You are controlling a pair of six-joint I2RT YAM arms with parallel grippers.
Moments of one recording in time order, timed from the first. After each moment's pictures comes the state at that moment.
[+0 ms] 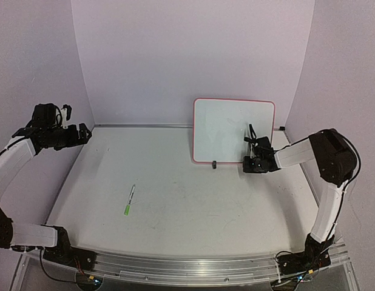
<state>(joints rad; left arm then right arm) 0.01 1.13 1.02 -0.51 0.17 -0.18 0.36 1.96 1.03 0.10 0.17 0.29</state>
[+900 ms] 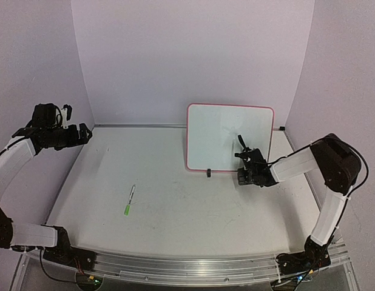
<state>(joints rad) 0.01 1.13 1.02 -0.51 0.18 -0.18 0.53 1.87 0.87 0.15 0.40 0.28</state>
